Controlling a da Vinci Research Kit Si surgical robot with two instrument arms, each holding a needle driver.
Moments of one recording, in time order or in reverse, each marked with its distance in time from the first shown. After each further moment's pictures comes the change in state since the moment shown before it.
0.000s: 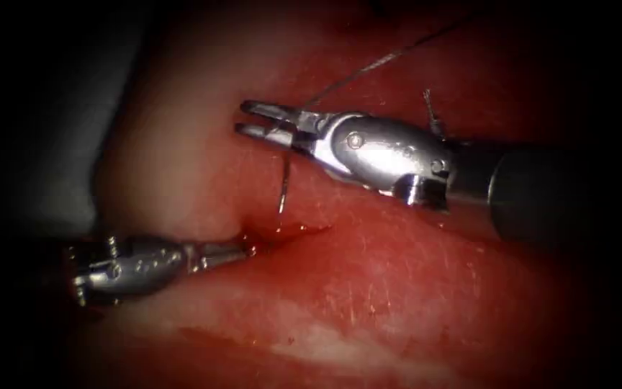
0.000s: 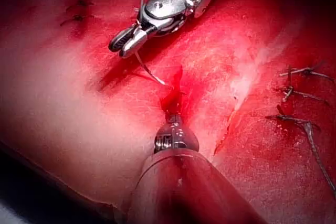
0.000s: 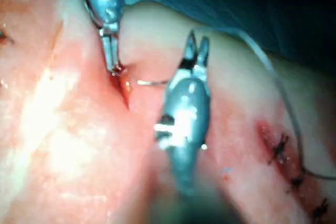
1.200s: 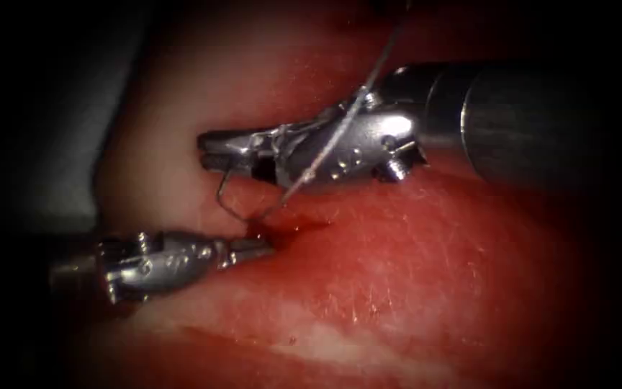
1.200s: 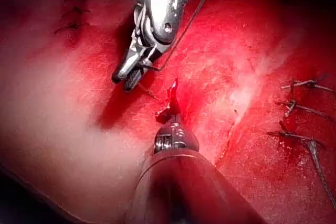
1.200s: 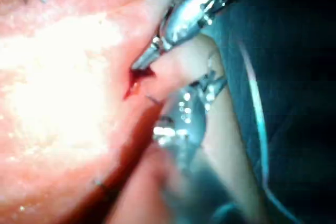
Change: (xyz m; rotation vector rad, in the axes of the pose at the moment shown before) right arm 0.003 -0.001 0.002 0.220 -0.045 -0.731; left arm 0.003 0.001 0.003 0.001 0.009 -0.022
